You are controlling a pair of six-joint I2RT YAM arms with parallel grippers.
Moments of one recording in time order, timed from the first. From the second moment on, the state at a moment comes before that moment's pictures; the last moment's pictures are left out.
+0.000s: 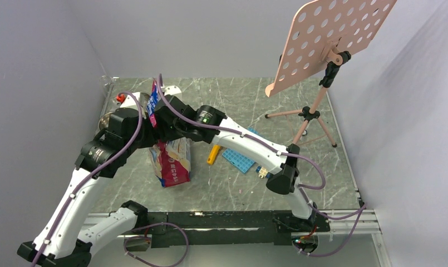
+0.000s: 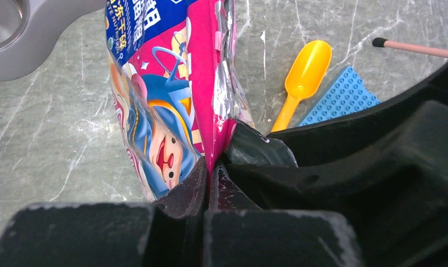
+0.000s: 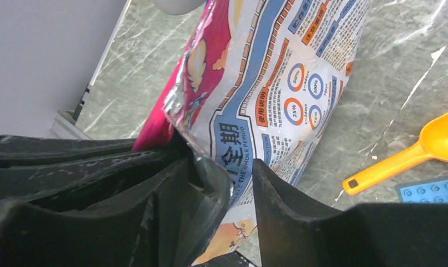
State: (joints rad) left arm -0.45 0.88 1.21 -0.92 -0.22 -0.50; right arm 1.16 2.11 2.40 -0.98 0.28 0.64
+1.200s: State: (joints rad) left arm -0.44 1.05 1.41 -1.01 -0.35 -0.62; right arm 1.10 1.90 2.09 -0.83 0.16 0.41
